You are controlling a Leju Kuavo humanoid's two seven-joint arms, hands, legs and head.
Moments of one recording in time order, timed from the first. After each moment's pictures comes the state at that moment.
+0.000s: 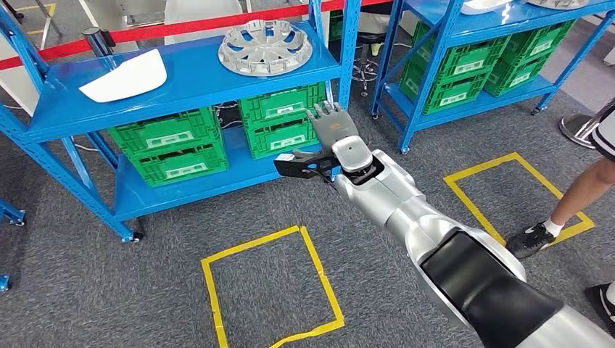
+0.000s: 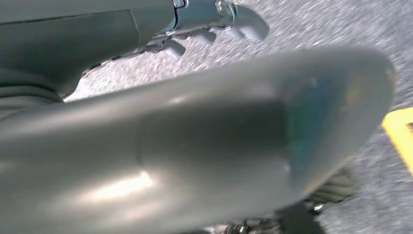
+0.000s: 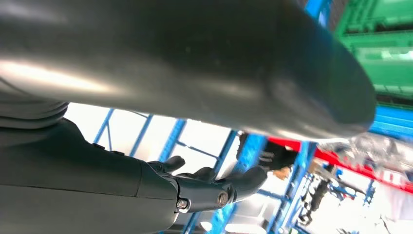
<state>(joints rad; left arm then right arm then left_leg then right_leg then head) -0.06 -0.08 0.62 -0.19 -0.63 0.11 -0.05 -0.93 0.01 0.66 -0.44 1.37 -0.08 0.05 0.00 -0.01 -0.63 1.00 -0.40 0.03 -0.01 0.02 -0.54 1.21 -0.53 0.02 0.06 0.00</state>
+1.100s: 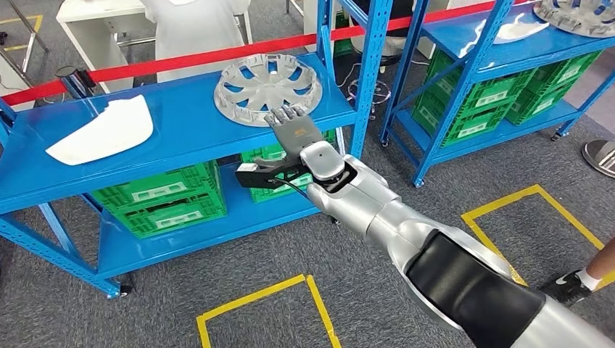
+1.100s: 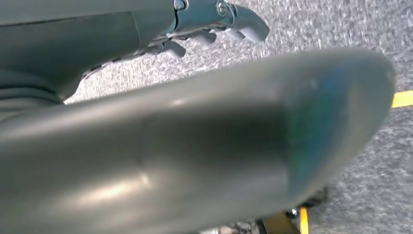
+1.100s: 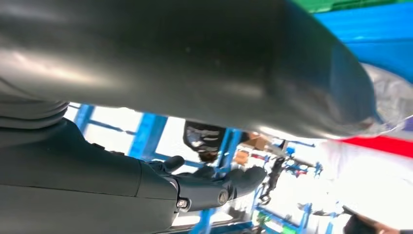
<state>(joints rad) -0.04 -0.09 0.67 -0.18 -0.61 0.13 -0.09 -0.94 0.07 0.83 -0.51 1.17 -0.12 0.06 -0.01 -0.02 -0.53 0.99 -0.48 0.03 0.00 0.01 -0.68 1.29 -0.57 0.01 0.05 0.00</state>
